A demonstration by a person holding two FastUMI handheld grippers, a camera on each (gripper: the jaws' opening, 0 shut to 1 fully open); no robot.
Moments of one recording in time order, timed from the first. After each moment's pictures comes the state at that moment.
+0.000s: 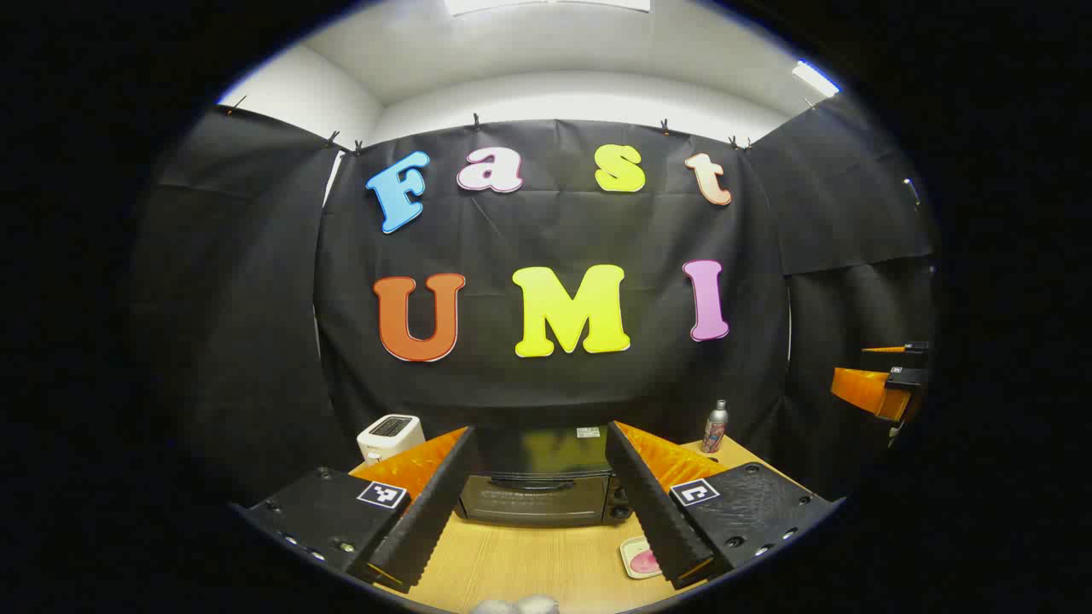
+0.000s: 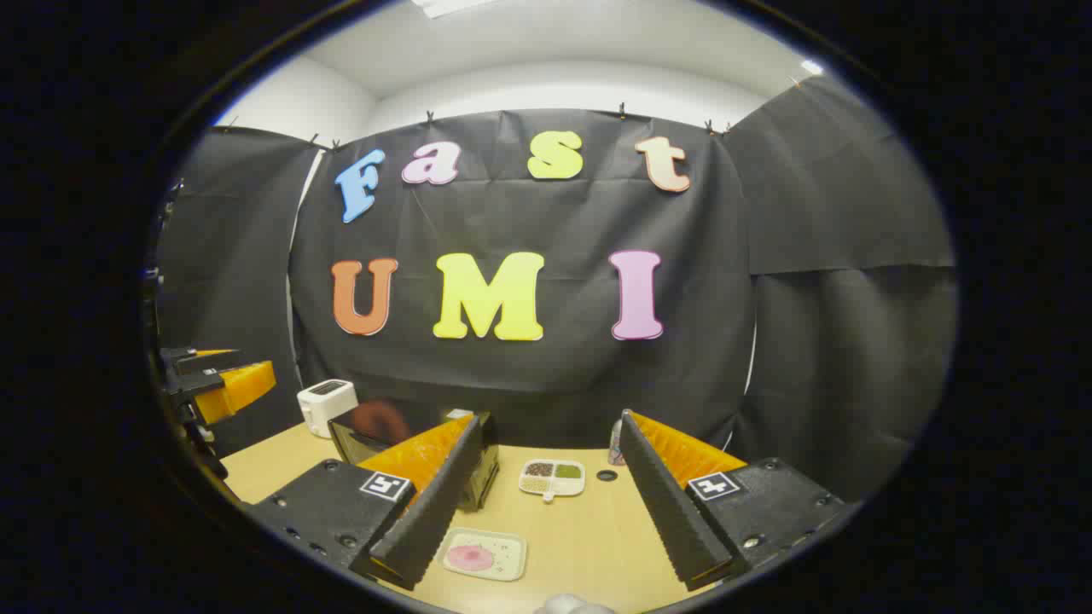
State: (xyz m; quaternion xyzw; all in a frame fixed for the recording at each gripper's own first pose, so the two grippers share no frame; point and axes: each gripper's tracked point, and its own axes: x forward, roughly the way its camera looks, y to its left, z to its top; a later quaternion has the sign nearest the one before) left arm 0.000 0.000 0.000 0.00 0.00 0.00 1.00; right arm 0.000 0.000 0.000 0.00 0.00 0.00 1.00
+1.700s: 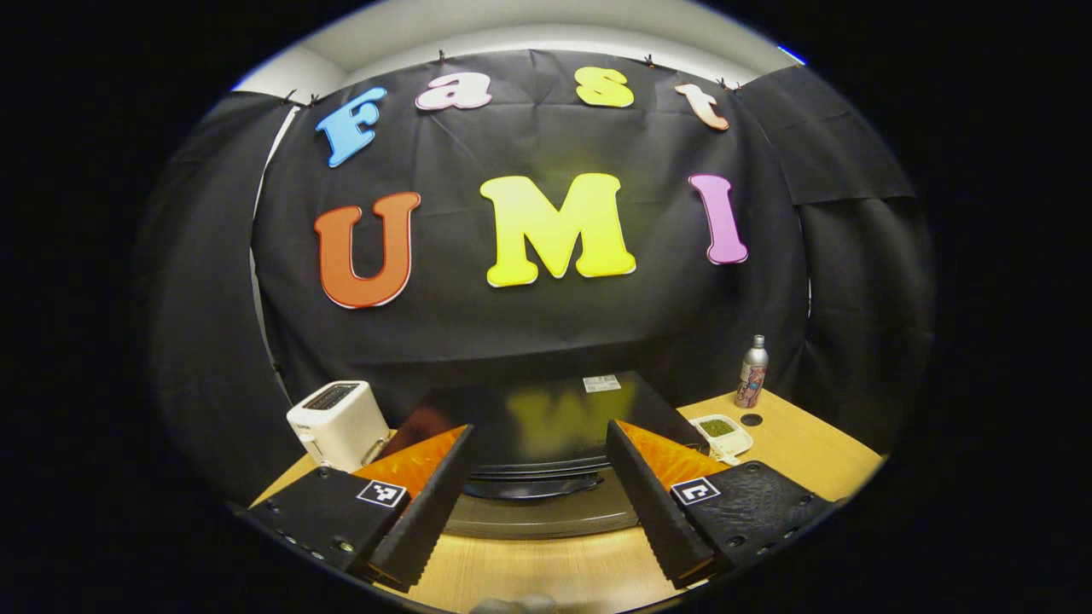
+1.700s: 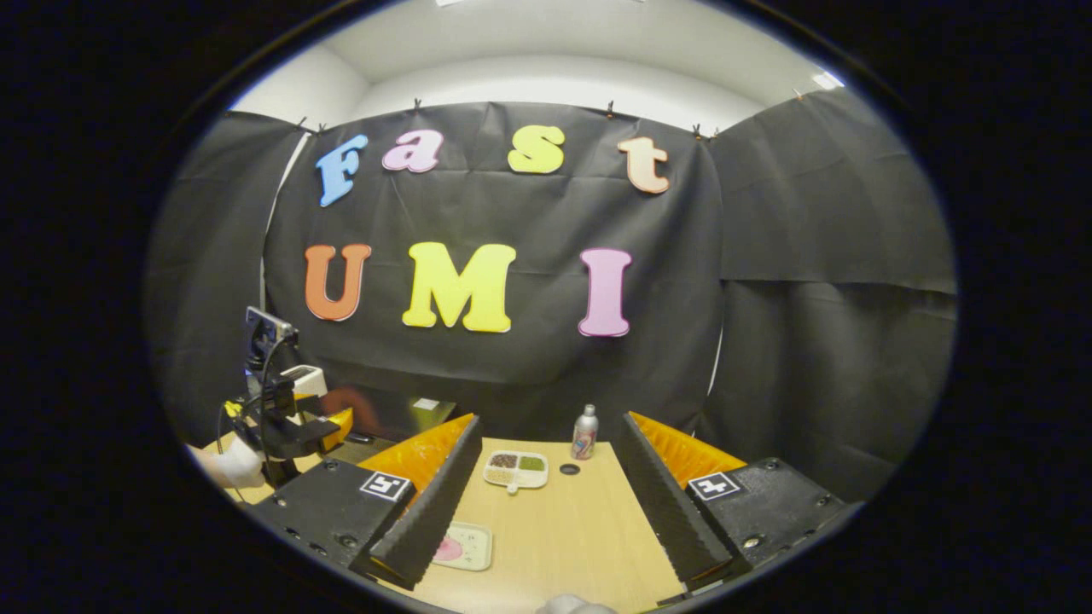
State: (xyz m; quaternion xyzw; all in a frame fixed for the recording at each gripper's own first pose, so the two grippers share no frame) left arm 0.173 -0.007 -0.157 0.02 0.09 -0.04 0.99; right arm -0.016 -0.033 0.008 -0.02 0.02 -0.06 1.00
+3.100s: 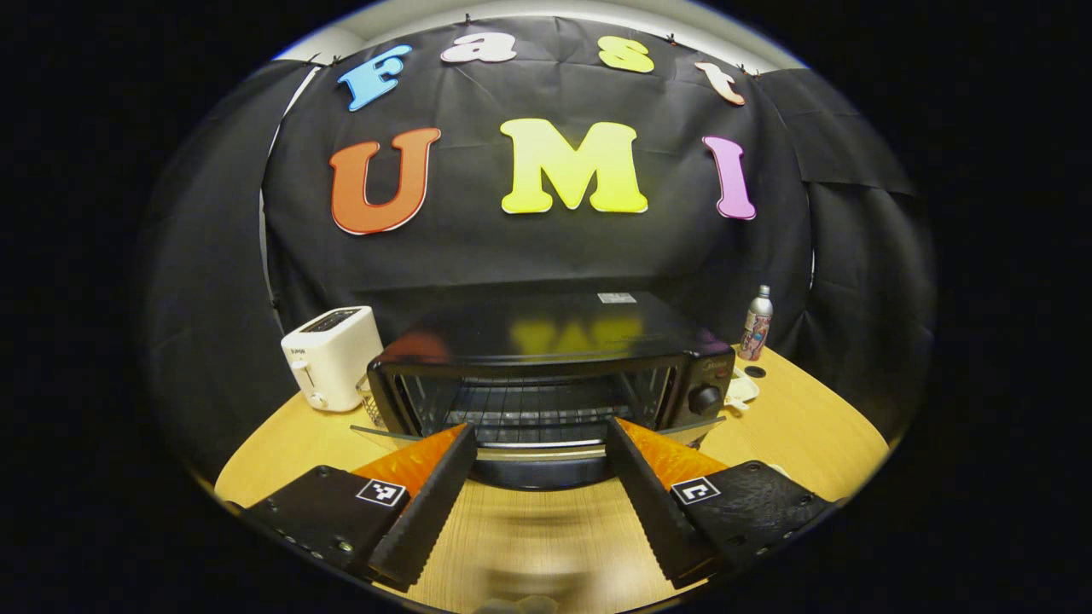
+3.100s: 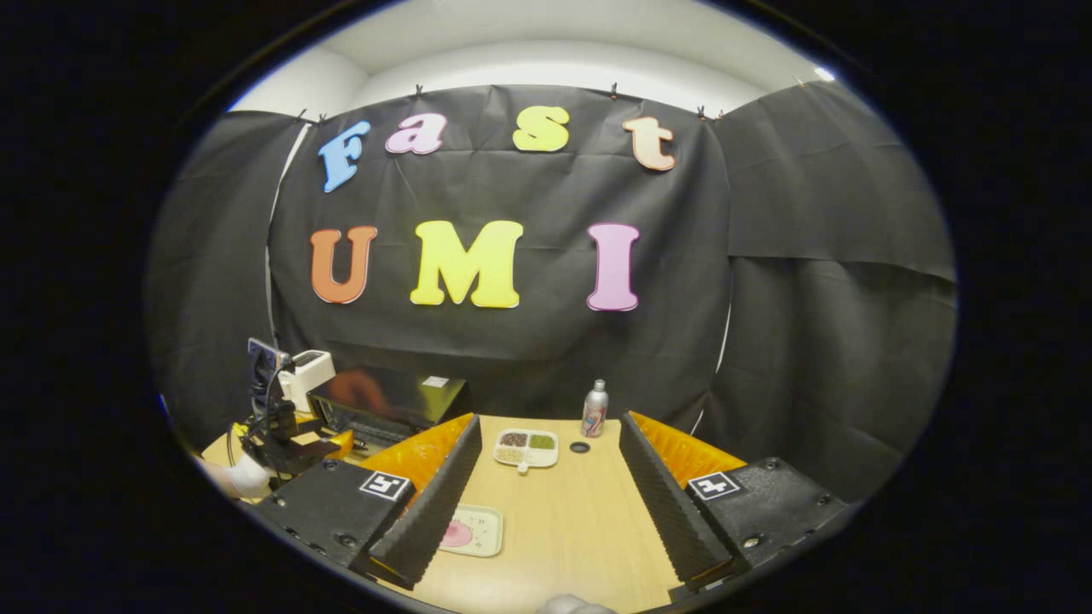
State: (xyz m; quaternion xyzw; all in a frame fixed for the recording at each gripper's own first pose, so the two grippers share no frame) left arm 0.120 0.017 -0.234 -0.01 0.16 -0.04 0.99; right arm -0.021 -0.017 -0.022 -0.02 0.06 -0.04 1.00
